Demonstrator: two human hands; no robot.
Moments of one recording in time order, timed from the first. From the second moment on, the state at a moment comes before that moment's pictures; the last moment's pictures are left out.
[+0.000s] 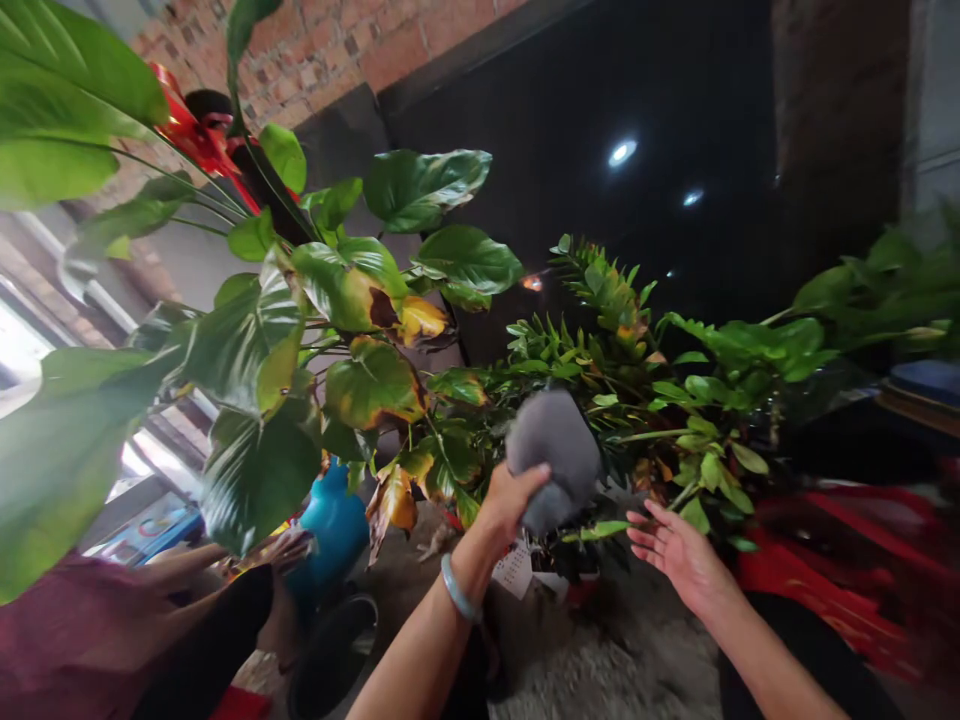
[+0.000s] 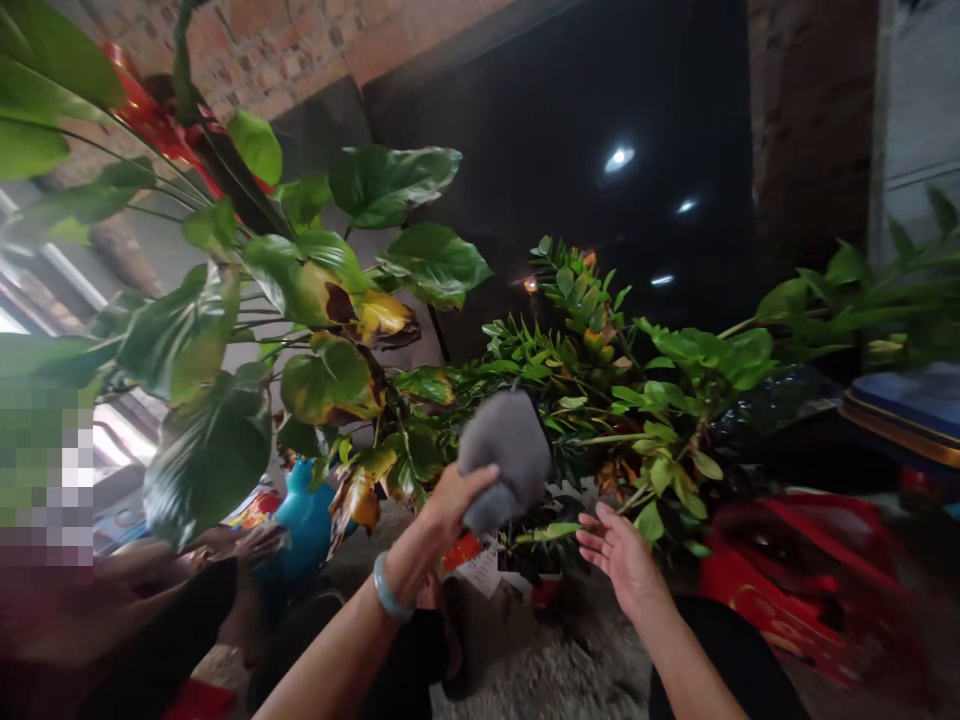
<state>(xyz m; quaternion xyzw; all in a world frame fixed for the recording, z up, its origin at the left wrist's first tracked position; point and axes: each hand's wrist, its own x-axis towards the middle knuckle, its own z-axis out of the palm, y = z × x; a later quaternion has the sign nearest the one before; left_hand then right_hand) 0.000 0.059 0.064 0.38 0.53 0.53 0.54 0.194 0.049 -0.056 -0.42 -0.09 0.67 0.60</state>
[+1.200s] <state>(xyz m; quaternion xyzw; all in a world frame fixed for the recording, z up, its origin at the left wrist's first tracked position) -0.001 0.051 0.075 0.56 0.52 0.30 0.57 0.204 0.045 -0.056 -0.41 -0.07 0.68 0.60</state>
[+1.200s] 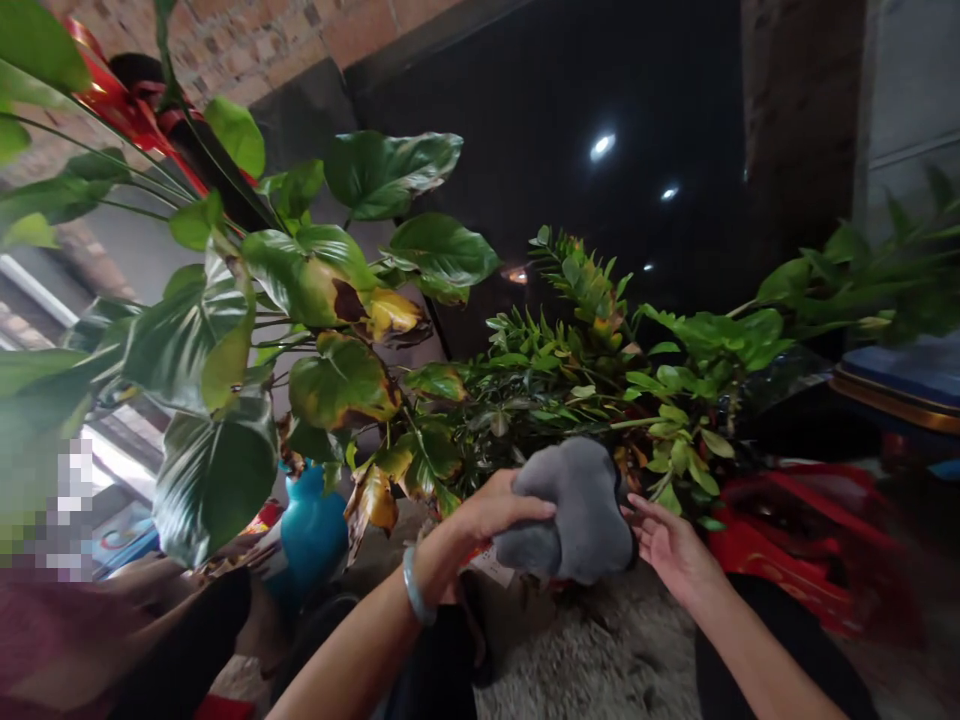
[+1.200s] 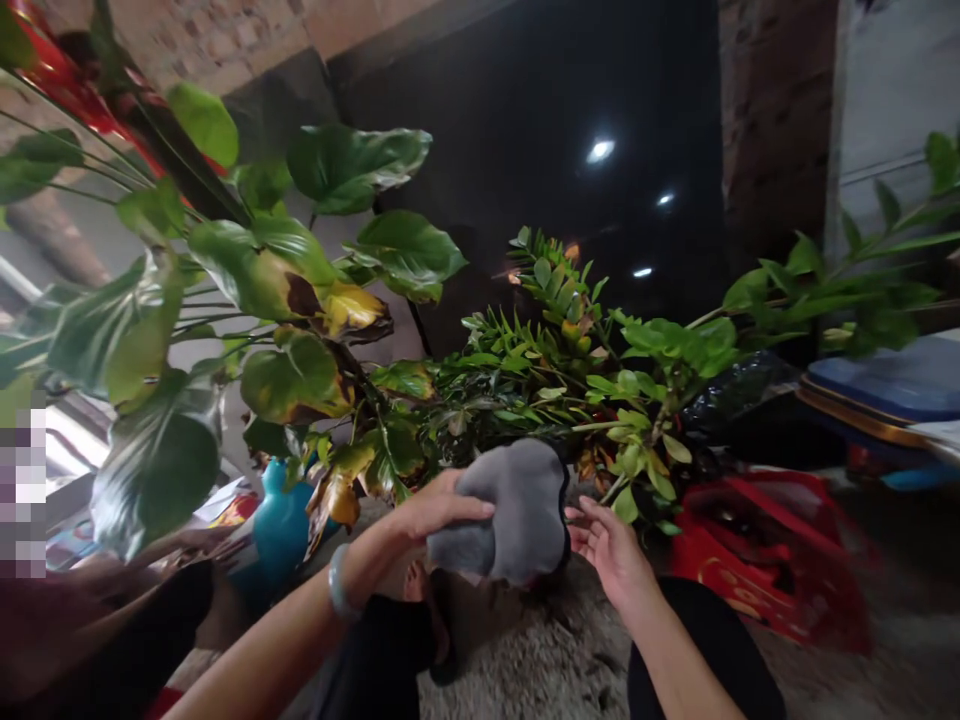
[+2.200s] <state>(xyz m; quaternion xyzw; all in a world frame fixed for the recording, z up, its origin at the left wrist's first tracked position) -0.016 0.049 0.065 0.60 0.52 0.33 0.51 0.202 0.044 -0.051 -0.42 -0.05 0.68 0.60</state>
